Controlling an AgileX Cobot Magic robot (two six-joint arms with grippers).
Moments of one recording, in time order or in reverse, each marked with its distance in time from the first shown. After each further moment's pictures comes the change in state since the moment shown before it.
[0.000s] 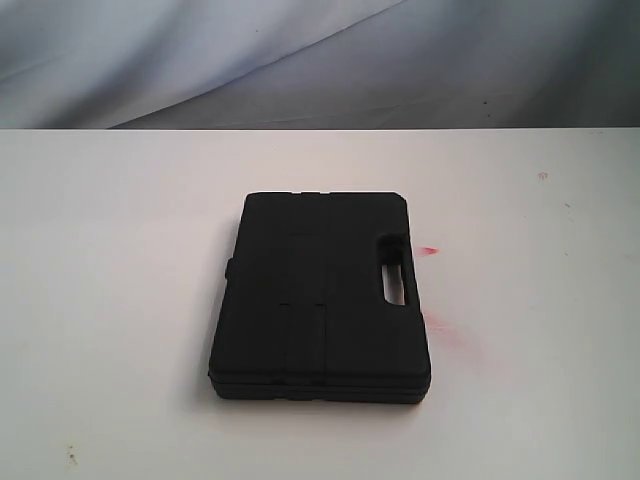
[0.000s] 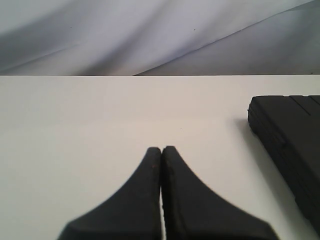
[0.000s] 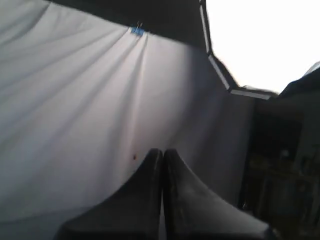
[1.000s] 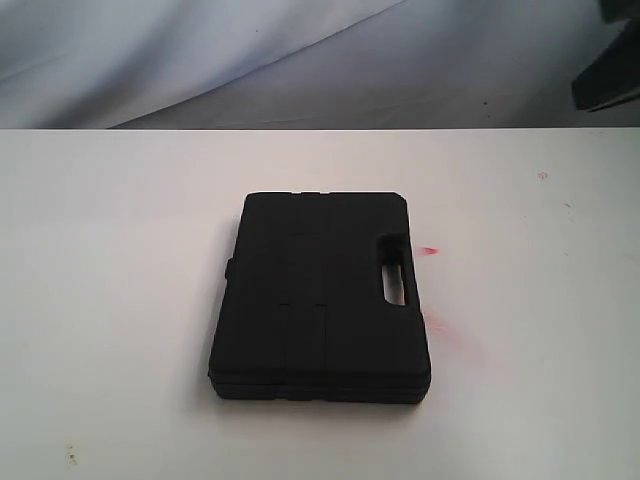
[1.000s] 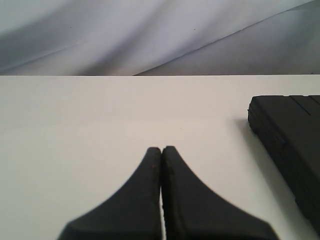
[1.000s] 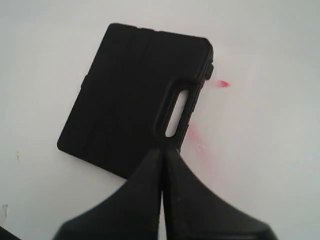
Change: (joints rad) left arm 0.000 0.000 0.000 0.000 0.000 0.000; right arm 0.145 0.999 -0.464 0.502 0.849 0.032
